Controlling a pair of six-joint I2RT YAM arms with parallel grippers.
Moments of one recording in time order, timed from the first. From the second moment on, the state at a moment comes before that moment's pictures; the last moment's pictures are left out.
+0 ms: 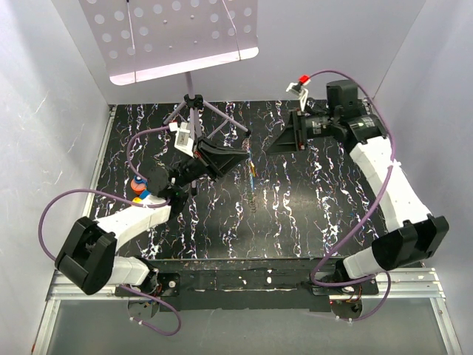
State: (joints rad) left arm -0.60 1.32 0.70 1.34 0.58 -0.88; right arm 0.36 1.48 1.61 -0.70 -1.20 0.23
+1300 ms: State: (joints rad) left arm -0.72 2.34 1.95 0.18 0.44 -0.49; right arm -0.30 1.12 0.98 -0.66 -1.32 -0.24
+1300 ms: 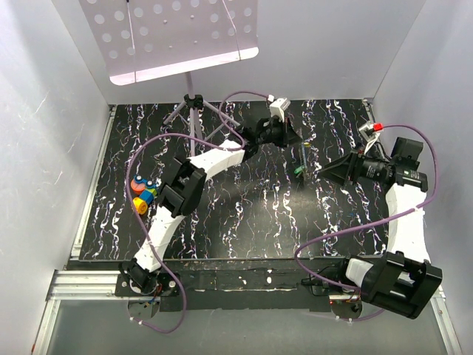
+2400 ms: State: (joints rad) left arm -0.66 1.09 0.95 0.05 0.28 -0.23; right arm -0.38 1.03 1.04 -0.78 -1.07 -0.31
